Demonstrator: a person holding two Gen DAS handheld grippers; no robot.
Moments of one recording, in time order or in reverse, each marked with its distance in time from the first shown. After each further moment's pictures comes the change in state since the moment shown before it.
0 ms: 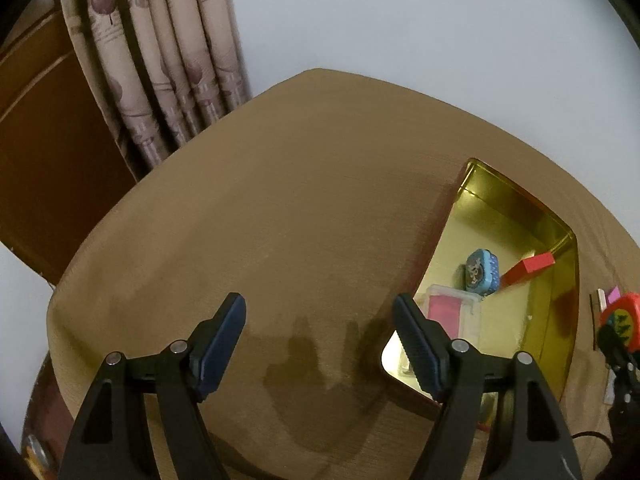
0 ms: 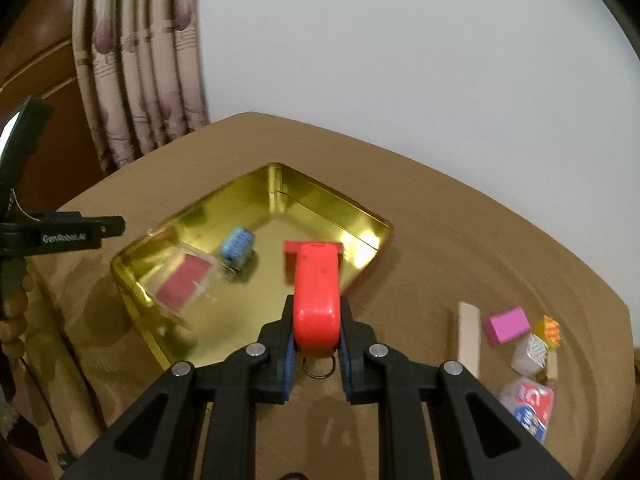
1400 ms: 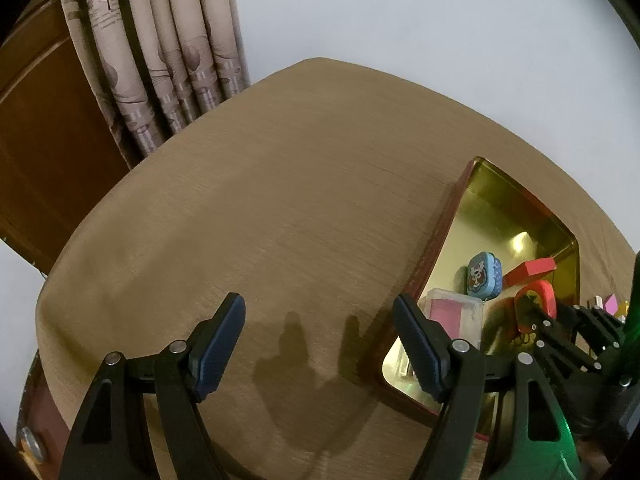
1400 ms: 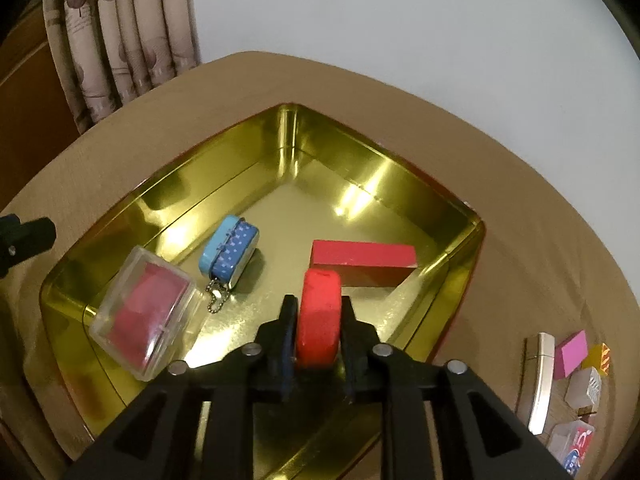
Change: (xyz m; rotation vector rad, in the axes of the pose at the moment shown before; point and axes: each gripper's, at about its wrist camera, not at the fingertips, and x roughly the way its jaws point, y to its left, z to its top) left arm 0.012 -0.002 0.006 -0.031 0.037 -0.010; right arm 0.110 0.015 0.018 0.001 0.209 -0.017
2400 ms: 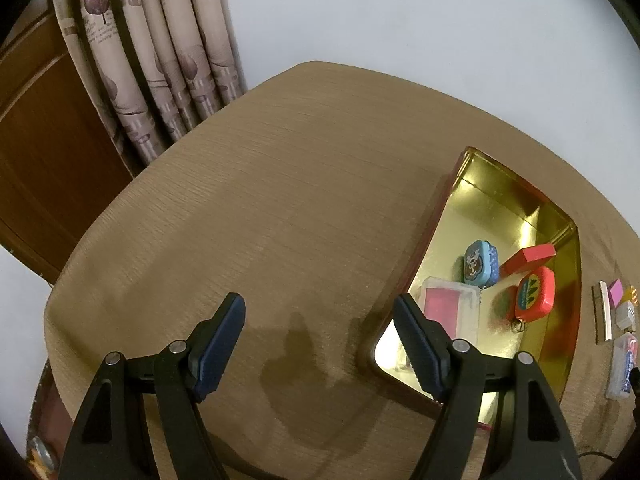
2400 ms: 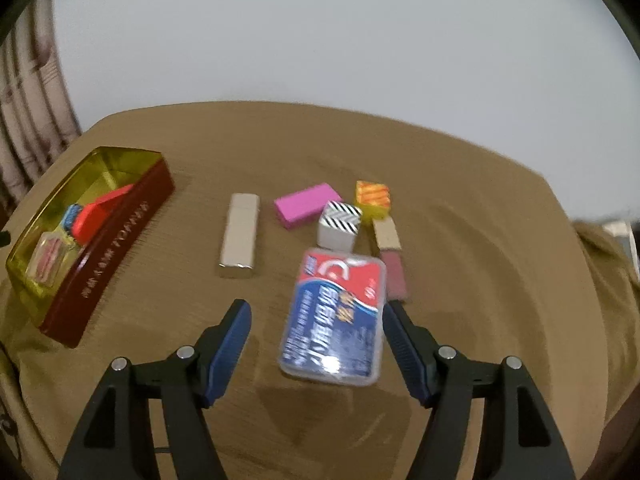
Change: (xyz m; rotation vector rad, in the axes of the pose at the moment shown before) left arm -0.003 -0.010 -0.008 0.039 -0.015 0.032; right arm -0.111 -0.188 -0.156 0.395 -0.044 -0.234
